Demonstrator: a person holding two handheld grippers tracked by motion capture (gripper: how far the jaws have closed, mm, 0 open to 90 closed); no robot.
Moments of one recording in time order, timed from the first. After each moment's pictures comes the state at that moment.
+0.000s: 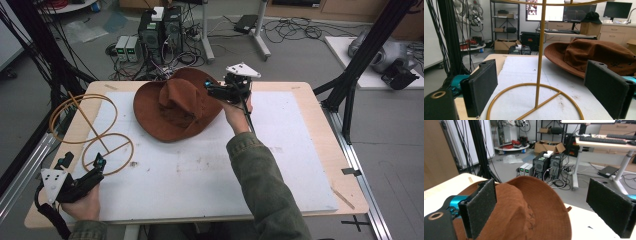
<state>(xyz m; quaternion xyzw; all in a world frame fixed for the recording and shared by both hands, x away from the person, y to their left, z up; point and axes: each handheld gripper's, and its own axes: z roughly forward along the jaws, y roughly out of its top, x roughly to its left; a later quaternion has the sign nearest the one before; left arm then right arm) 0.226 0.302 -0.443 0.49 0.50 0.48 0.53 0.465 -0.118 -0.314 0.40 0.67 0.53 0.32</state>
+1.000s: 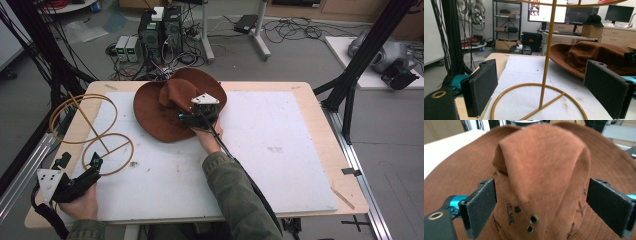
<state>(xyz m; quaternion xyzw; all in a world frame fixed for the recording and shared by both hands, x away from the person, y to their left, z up) 0.227 0.310 -0.445 0.47 0.51 0.48 0.53 0.465 -0.038 -0.423 0.39 0.74 0.48 0.27</state>
